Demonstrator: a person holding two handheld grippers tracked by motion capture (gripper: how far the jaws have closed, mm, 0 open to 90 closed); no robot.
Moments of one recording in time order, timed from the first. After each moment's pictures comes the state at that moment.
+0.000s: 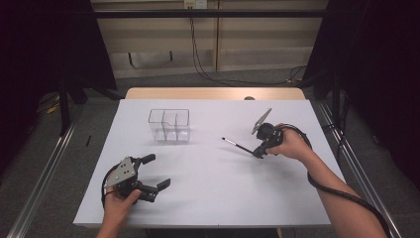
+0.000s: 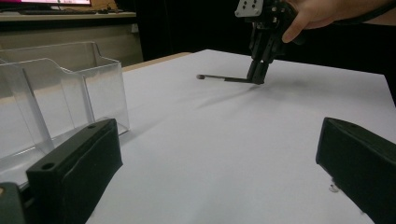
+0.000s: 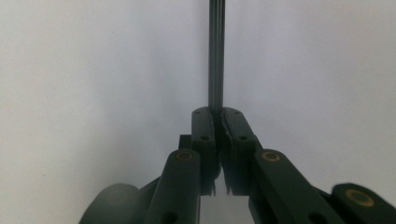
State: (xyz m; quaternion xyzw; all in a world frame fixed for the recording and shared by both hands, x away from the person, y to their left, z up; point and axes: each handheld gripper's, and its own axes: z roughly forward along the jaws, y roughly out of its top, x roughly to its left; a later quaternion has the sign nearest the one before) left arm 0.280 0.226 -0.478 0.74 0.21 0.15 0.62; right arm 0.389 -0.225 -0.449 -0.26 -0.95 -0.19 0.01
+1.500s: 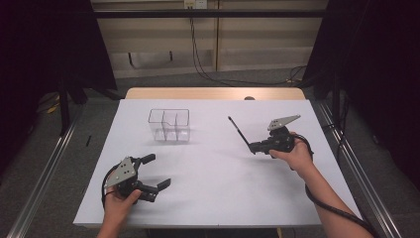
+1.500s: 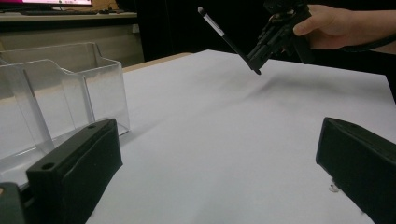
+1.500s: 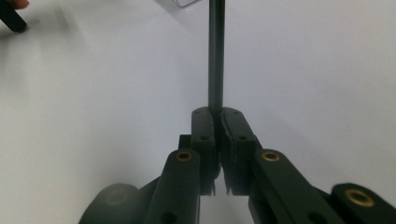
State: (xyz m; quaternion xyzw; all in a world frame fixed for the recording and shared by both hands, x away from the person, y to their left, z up) left arm 0.279 0.225 -0.477 0.74 0.21 0.15 0.62; right arm 0.361 -0.252 -0.455 -0.31 -0.84 -0.44 -0.03
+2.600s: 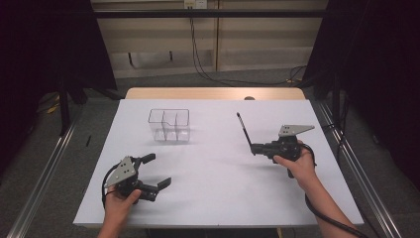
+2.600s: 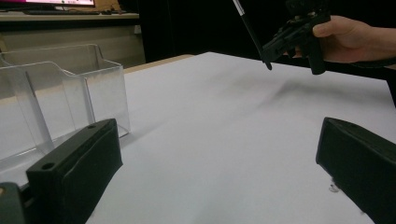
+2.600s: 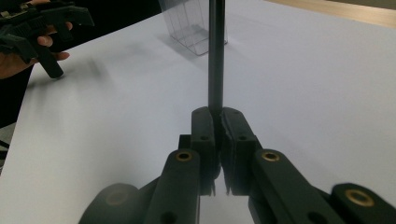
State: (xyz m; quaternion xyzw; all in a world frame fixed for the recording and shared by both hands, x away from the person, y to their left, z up) left arm 0.279 0.224 -0.475 0.74 0.22 0.15 0.62; right arm 0.332 -0.261 -0.458 -0.31 -0.78 -0.53 -0.05
